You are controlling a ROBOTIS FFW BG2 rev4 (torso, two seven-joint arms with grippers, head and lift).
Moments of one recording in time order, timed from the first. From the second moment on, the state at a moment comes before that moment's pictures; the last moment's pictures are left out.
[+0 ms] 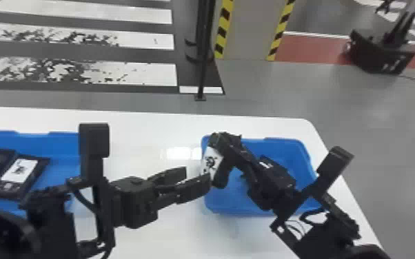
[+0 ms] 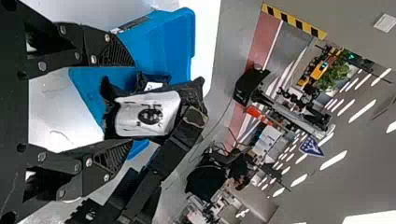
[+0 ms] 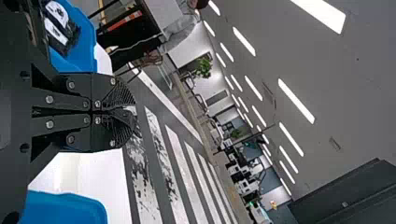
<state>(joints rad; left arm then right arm) 0.16 0.12 -0.12 -2.26 0.62 1.10 -0.36 0.38 -0.12 -0.01 -2.13 -0.59 0.36 0.39</state>
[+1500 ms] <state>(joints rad) 0.44 0.08 0.35 -2.51 0.59 1.12 -0.35 0.62 -0.06 -0.25 -2.18 -0.33 0.07 0.21</state>
